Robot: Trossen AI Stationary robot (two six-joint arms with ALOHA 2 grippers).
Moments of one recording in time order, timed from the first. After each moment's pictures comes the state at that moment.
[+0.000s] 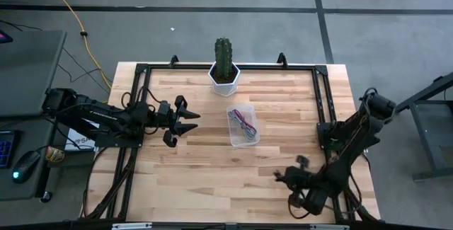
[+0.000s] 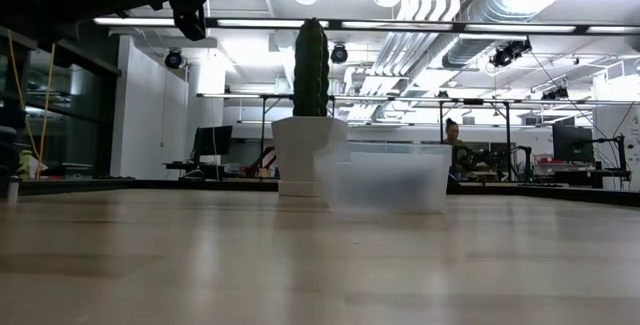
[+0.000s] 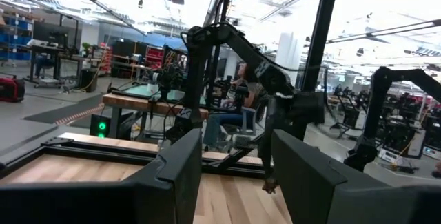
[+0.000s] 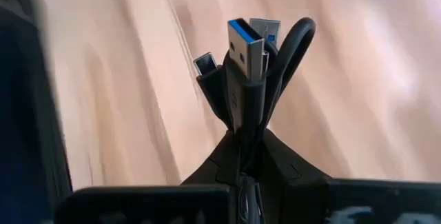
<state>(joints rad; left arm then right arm) 0.06 1.01 0.24 1.01 0.03 -0.18 0.96 1.53 0.99 -0.72 0.53 1.22</state>
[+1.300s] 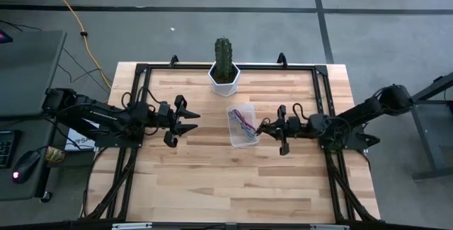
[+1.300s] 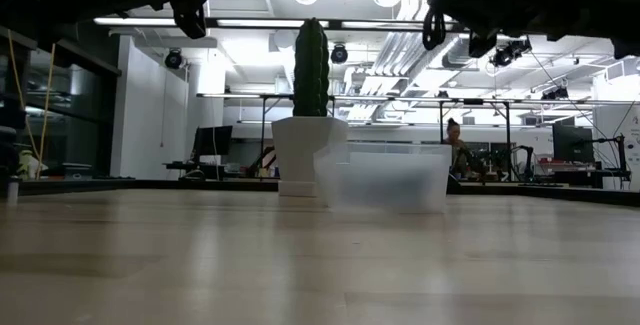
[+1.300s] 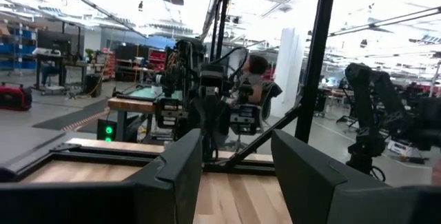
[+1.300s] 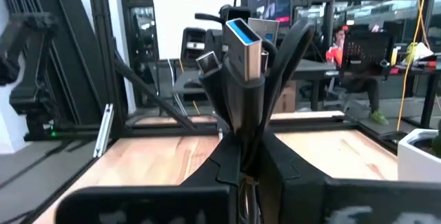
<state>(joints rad) 0.06 1.01 0.24 1.01 0.03 -0.13 0.23 1.15 0.23 1.06 0.22 -0.01</state>
